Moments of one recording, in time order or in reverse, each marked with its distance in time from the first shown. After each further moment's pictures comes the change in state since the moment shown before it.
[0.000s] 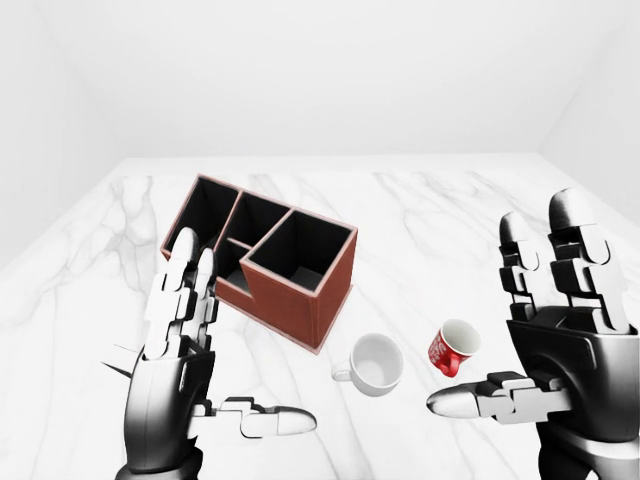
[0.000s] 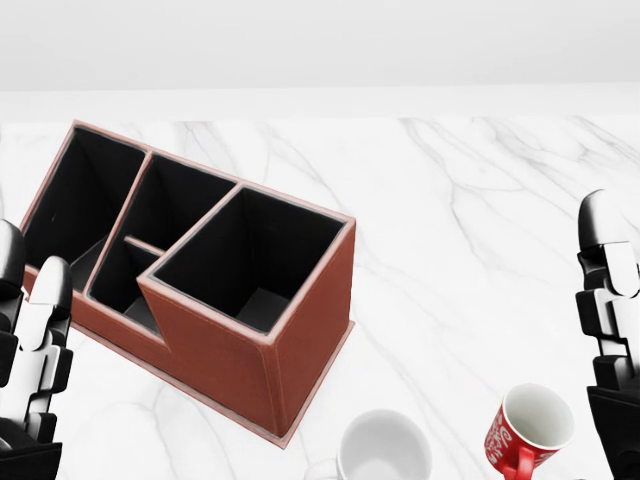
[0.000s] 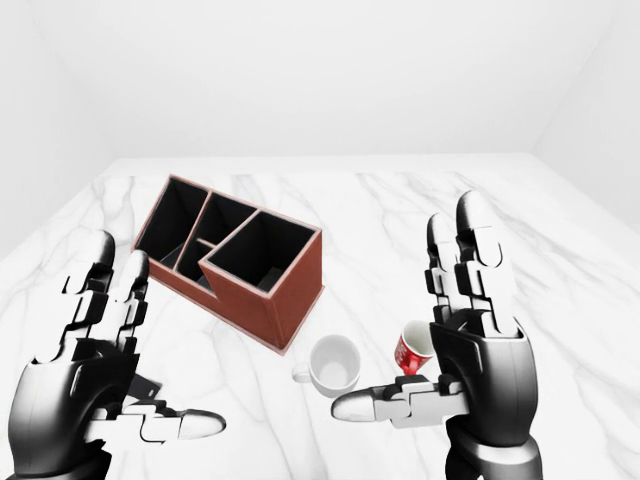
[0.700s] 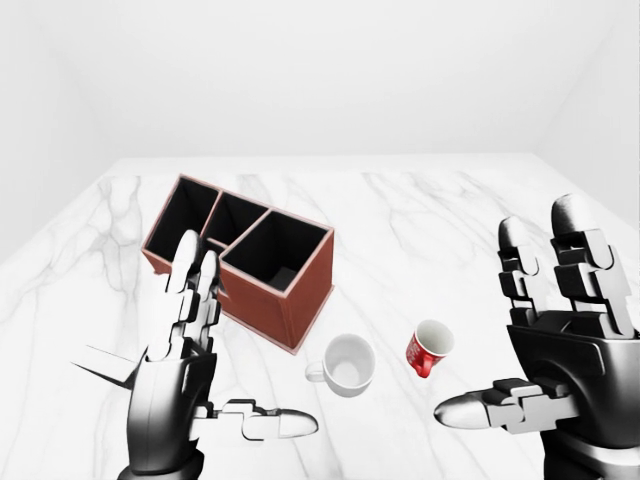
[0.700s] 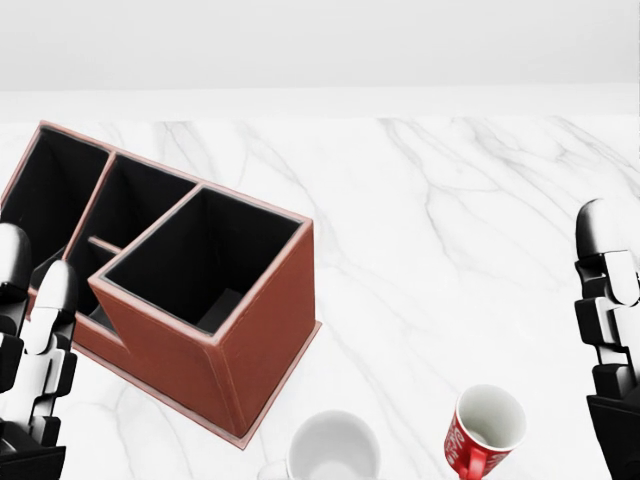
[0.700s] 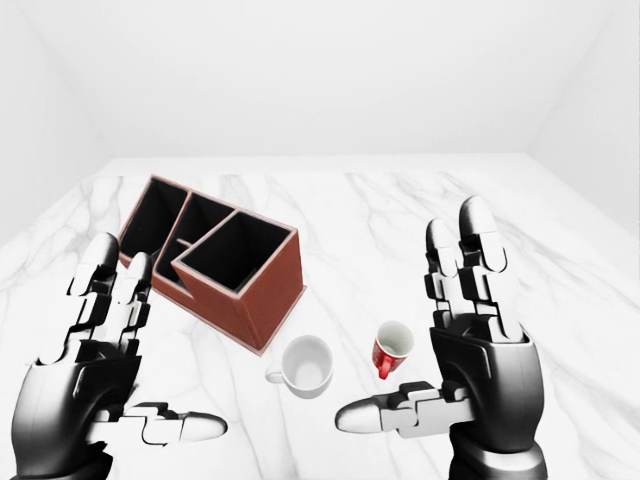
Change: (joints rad) left arm 0.011 0.006 -0.010 0.000 0.003 0.000 0.002; right arm 0.036 -0.039 -0.005 -0.004 0.101 0.000 -0.026
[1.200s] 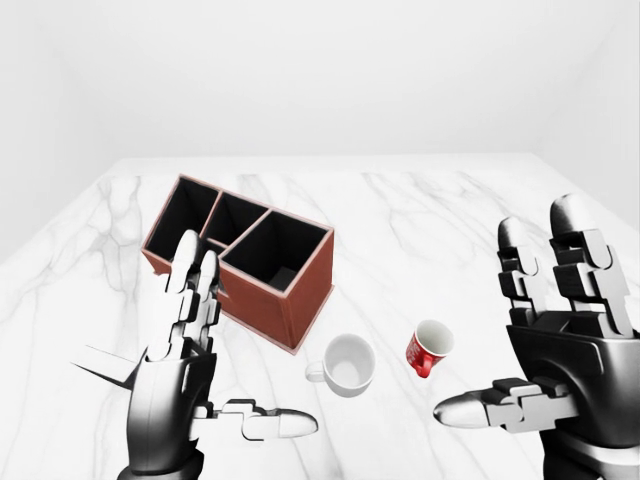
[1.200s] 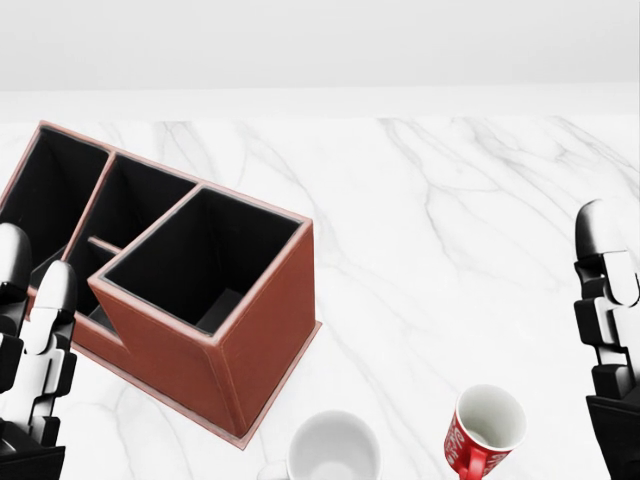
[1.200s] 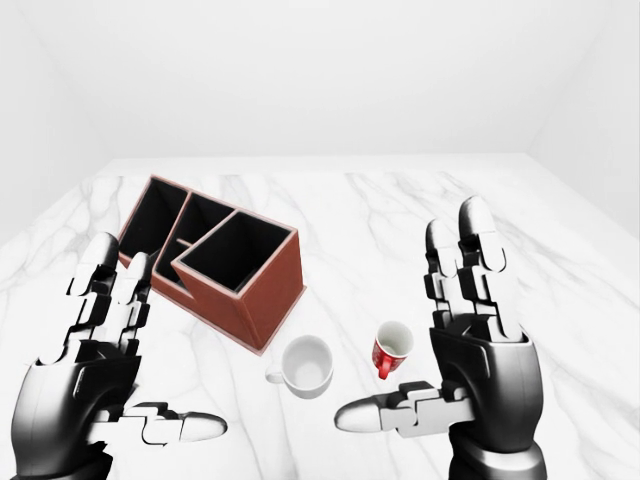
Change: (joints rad) left arm 0.000 0.001 0.001 0.000 0.001 0.000 0.001; right arm 0.005 -0.016 0.007 0.000 0.003 0.000 -0.017
